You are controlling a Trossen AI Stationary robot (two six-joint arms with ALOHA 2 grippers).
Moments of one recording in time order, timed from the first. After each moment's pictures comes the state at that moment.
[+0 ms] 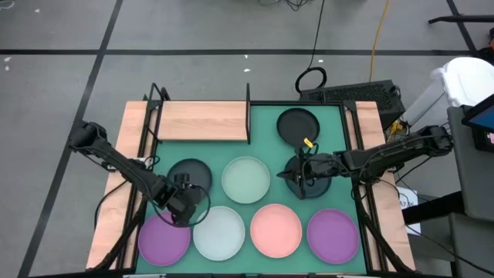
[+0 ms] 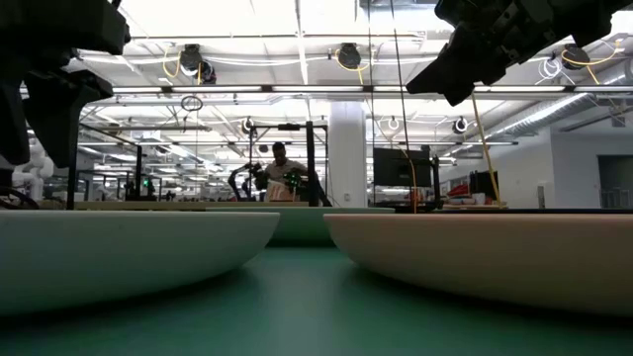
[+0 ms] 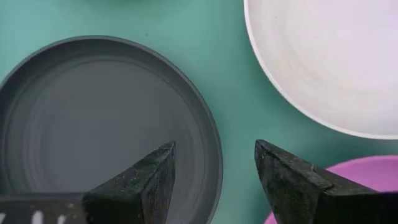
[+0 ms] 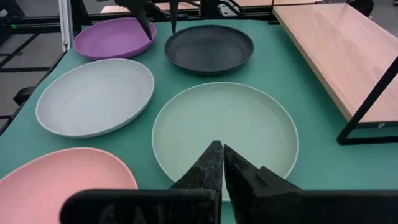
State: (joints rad) left arm -0.58 1.38 0.86 -0.85 -0.20 -0.61; right arm 0.17 1.12 0.55 0.11 0.16 0.14
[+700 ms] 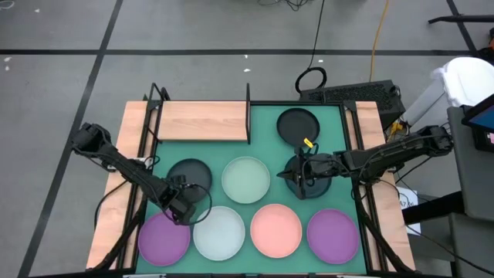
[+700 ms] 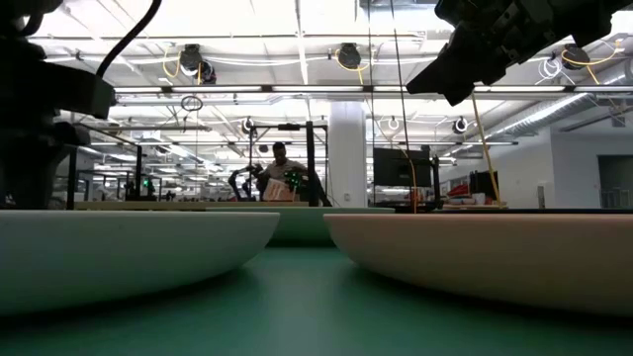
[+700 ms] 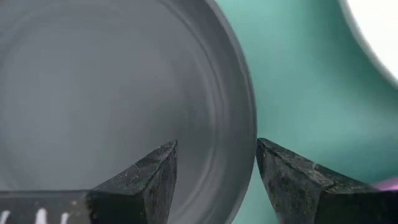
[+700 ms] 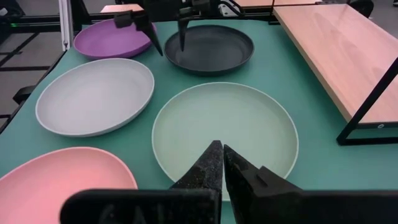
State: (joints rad) left arm -0.58 1.42 0.70 -0.71 -0.16 -0.74; right arm 0.17 1.12 0.55 0.11 0.16 0.14
